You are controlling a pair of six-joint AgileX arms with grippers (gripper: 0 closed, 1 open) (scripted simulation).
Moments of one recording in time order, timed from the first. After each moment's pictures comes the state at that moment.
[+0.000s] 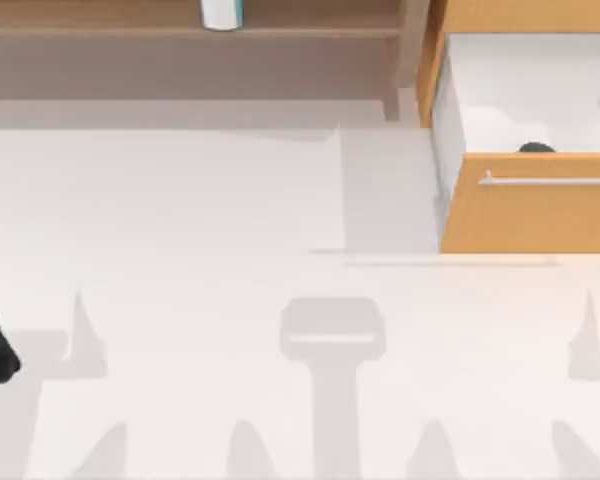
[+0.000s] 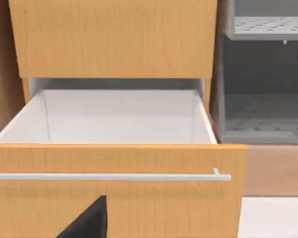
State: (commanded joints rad) left arm 0.00 0.00 0.00 0.00 0.00 0.00; right arm 0.00 0.00 0.00 0.00 0.00 0.00
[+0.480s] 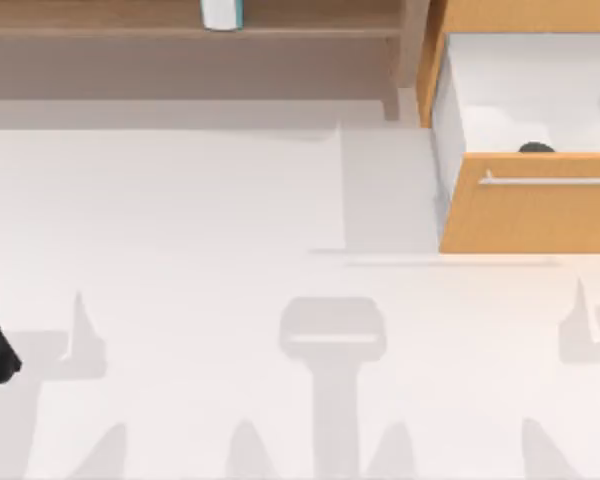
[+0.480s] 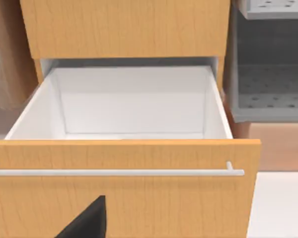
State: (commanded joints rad) left arm 0.00 0.00 0.00 0.00 0.00 0.00; right arm 0.02 0.21 0.21 -0.13 -0.01 0.03
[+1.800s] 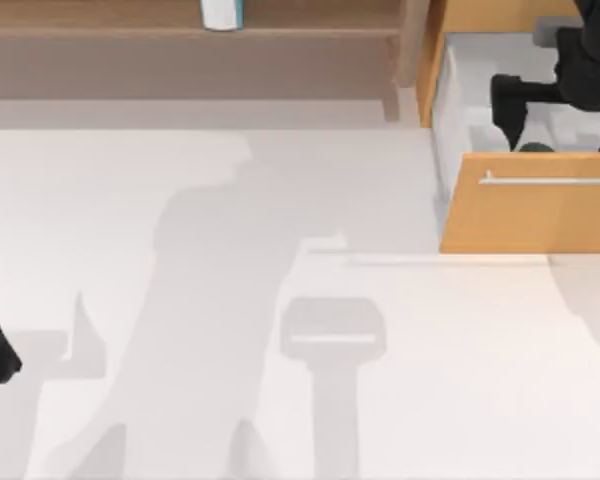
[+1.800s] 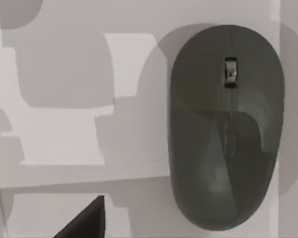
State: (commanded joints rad) left arm 0.00 0.00 0.00 0.00 0.00 0.00; right arm 0.14 2.32 2.04 -1.14 0.03 0.24
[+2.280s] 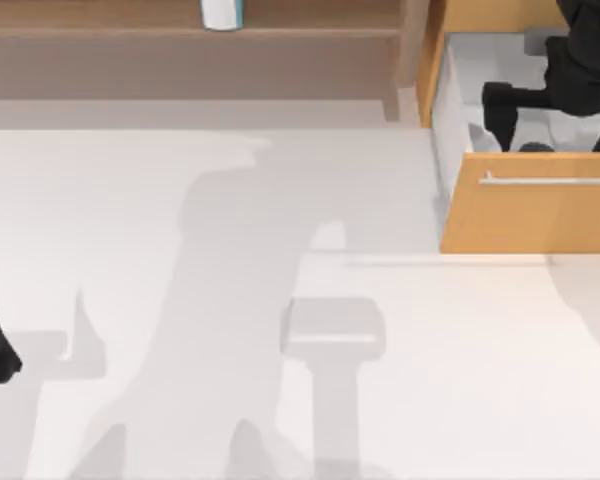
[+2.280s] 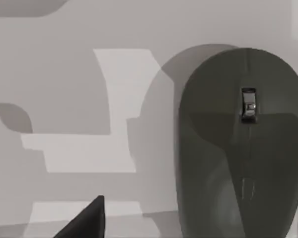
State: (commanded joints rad) left arm 0.00 0.00 0.00 0.00 0.00 0.00; right arm 0.14 2.43 2.15 -1.19 0.03 0.26
